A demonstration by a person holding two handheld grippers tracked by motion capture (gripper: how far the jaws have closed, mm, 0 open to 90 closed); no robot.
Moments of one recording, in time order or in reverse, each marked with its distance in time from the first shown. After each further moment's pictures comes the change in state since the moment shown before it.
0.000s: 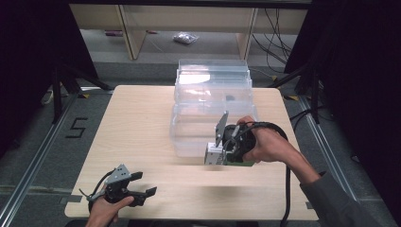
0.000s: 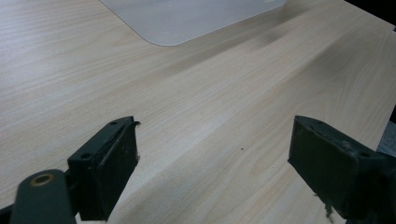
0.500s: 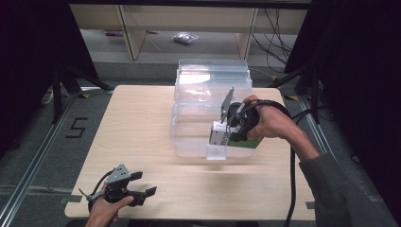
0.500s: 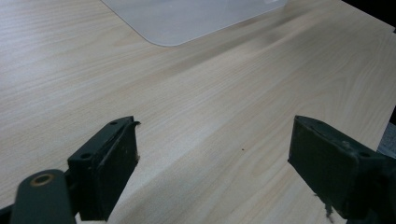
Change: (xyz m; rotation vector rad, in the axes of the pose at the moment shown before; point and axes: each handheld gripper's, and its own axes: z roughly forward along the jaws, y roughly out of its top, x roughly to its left) left arm 0.001 0.001 -0.001 0.016 0.005 0.000; right arm -0.049 -0.009 -0.016 0.013 -0.023 0.076
